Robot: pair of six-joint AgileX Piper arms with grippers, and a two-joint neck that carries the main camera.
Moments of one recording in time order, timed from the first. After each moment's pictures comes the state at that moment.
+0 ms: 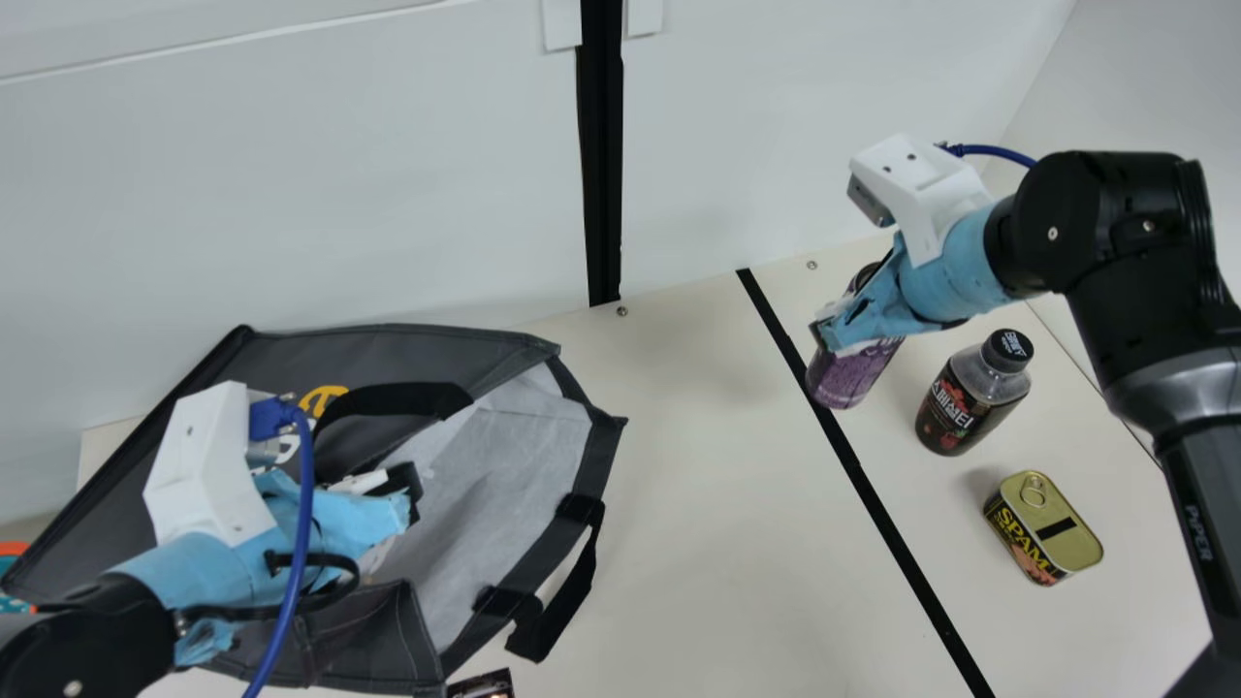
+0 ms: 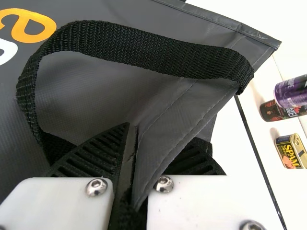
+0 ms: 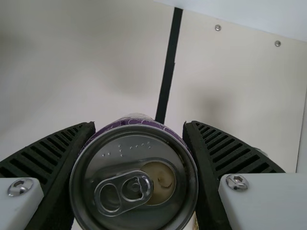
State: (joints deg) left arm -29.8 85.1 -71.7 -23.3 36.1 -8.2; right arm -12.7 88.5 -95.2 5.2 69.9 -25.6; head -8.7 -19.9
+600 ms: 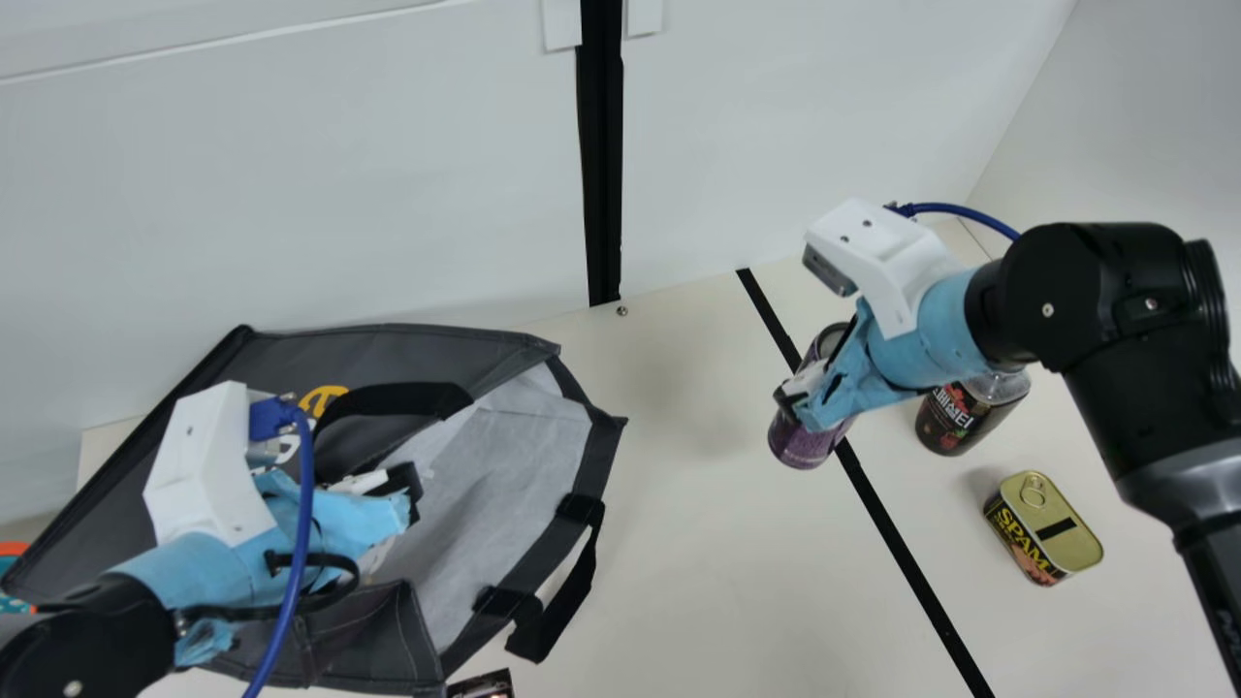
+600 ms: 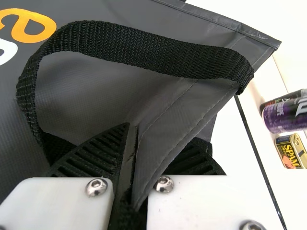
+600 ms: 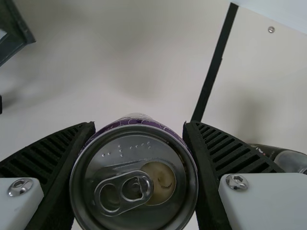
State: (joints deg) left arm -29.8 85.1 -71.7 -23.3 36.1 -8.2; right arm -8.9 81.0 -85.1 9.7 69.9 -31.6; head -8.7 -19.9
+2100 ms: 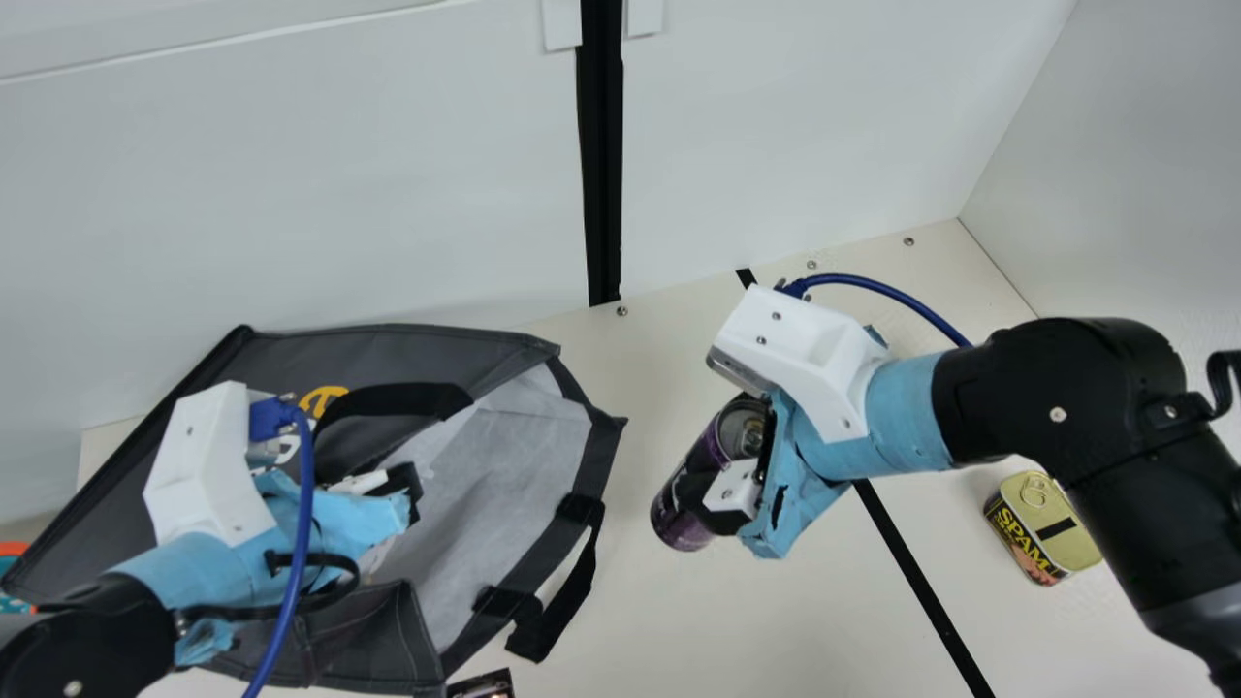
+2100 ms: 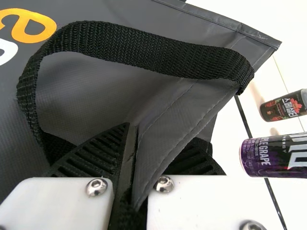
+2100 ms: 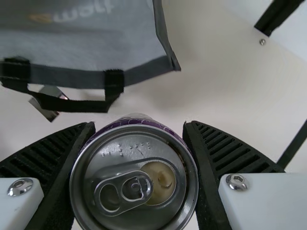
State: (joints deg) left arm -29.8 85.1 -71.7 -23.3 36.1 -8.2; right arm -1.2 72.9 -77.9 25.9 69.9 -43.5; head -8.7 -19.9
